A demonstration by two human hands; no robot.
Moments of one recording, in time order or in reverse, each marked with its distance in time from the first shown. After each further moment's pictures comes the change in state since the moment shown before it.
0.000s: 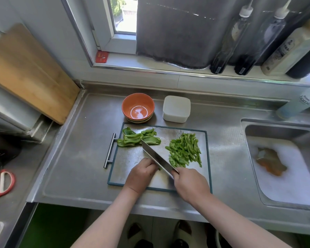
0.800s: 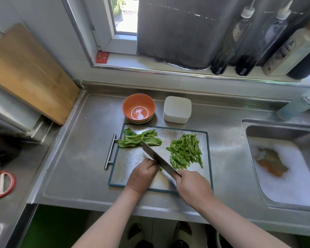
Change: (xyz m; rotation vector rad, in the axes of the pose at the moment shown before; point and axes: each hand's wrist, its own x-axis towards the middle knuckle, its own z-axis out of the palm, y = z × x) left_hand 0.004 -0.002 0.000 0.041 -0.010 0.067; right_hand -0.008 -0.001 -0.005 -0.010 0.007 0.001
